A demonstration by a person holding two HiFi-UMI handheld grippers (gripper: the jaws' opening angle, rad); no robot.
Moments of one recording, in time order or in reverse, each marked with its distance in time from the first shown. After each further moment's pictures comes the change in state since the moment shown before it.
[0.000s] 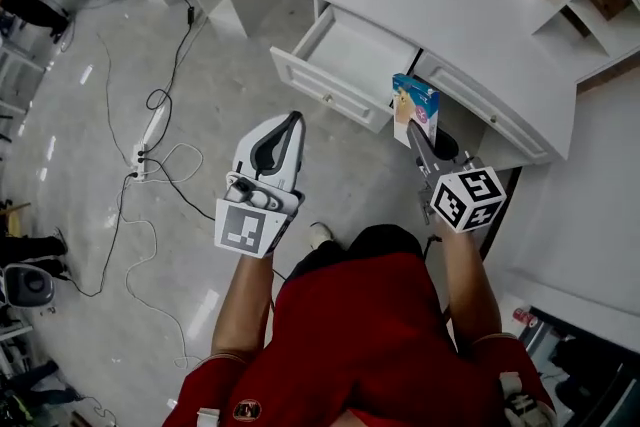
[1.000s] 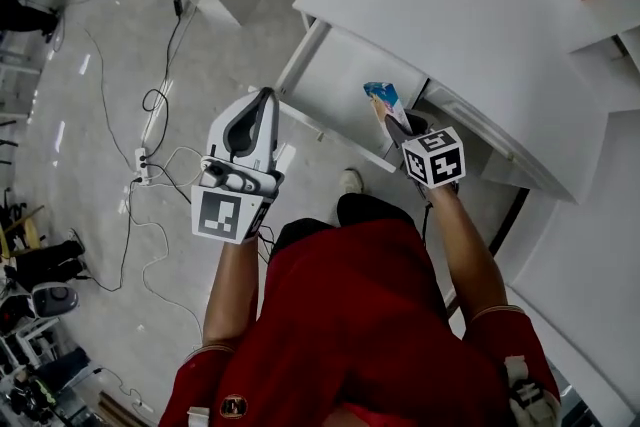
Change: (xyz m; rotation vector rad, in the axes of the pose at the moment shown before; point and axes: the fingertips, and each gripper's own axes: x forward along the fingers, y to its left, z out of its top) left arm 0.200 0.123 -0.090 0.018 0.133 0.045; right arm 0.222 -0.167 -0.107 -0.006 0.471 0.083
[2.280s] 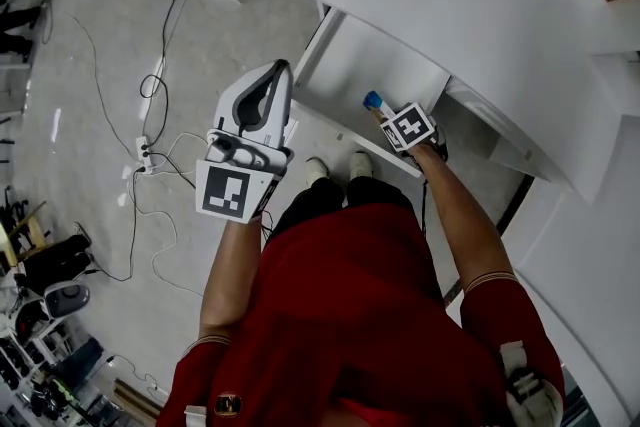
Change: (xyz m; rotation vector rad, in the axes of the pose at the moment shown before) left arm 0.048 0.067 -0.031 -0.040 0.042 -0.072; right arm 0.132 -0.004 -0.098 -0.059 0.576 0.037
